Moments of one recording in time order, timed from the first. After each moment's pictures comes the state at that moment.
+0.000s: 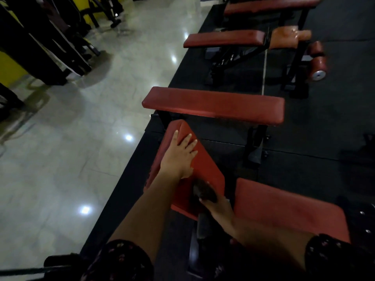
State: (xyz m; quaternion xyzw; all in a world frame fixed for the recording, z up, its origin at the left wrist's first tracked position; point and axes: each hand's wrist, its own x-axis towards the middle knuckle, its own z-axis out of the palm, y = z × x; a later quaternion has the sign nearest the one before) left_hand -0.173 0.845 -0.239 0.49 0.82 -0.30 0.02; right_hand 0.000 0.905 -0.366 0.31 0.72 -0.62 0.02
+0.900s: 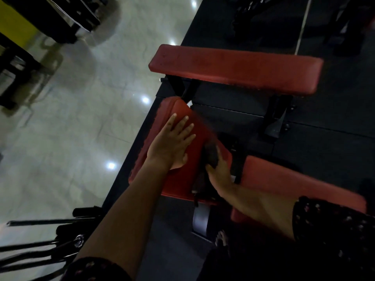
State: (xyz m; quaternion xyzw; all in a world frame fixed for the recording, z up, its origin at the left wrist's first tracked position) left_hand -0.176 0.850 -0.249 0.49 0.77 -0.40 -0.02; right_hand -0.065 0.949 -0.414 0.31 0.70 -0.65 0.02
